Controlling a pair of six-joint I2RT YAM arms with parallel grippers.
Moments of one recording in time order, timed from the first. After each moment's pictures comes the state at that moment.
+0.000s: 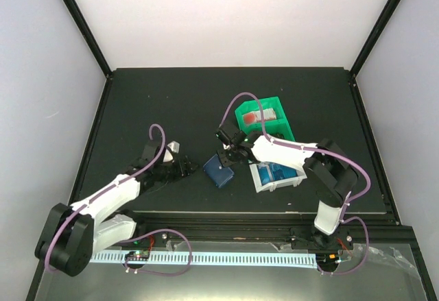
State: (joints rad) left arm -0.37 1.04 0.39 -0.18 0.44 -0.77; right arm 0.87 1.80 1.18 -0.50 0.04 0.41
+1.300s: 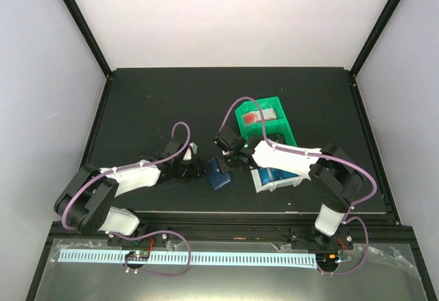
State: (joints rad) left arm -0.54 1.38 0.49 -0.05 0.39 -0.81; right arm 0.92 1.74 1.15 -0.52 0.02 0.49
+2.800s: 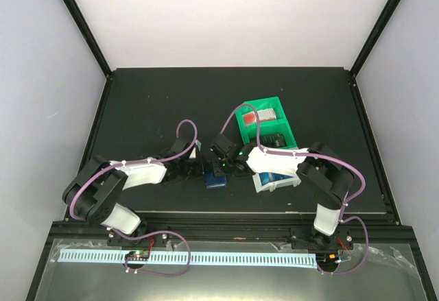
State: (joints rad) left arm -0.59 1.49 0.54 0.01 0.27 -0.80; right arm 0.97 1.81 1.09 -0.36 -0.01 0.71
